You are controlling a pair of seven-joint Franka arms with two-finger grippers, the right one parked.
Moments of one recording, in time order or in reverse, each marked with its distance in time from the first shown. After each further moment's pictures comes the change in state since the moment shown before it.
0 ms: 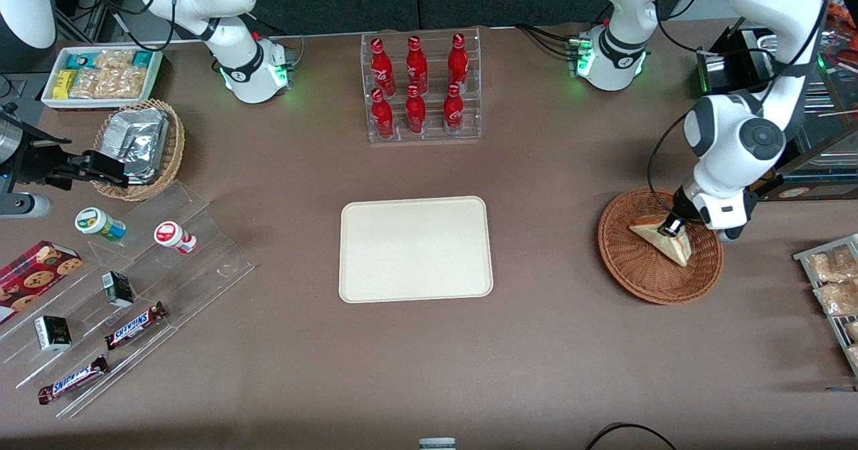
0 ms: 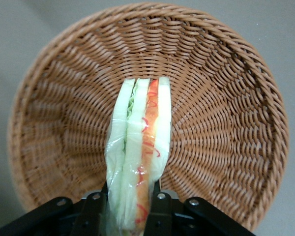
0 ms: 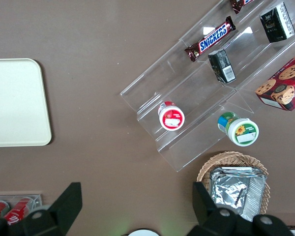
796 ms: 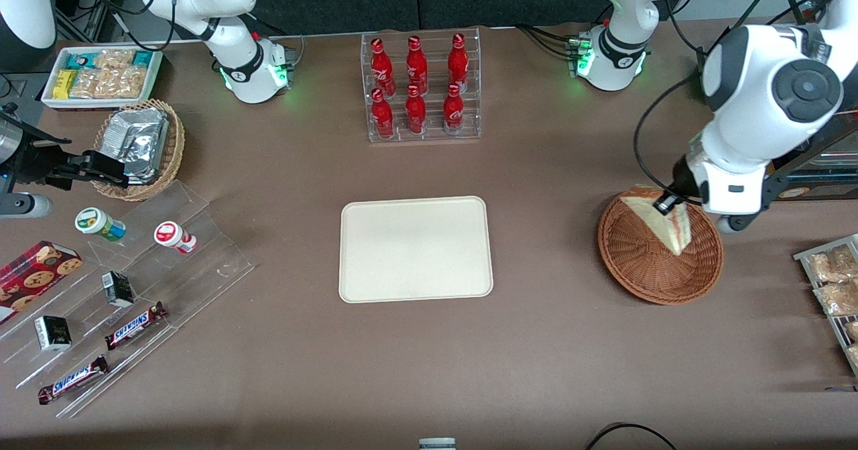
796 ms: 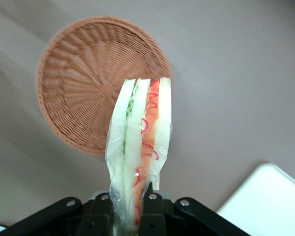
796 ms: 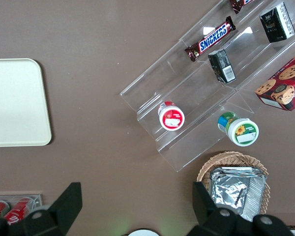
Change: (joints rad) arm -0.021 -0.090 -0.240 0.485 -0.015 -0.658 0.005
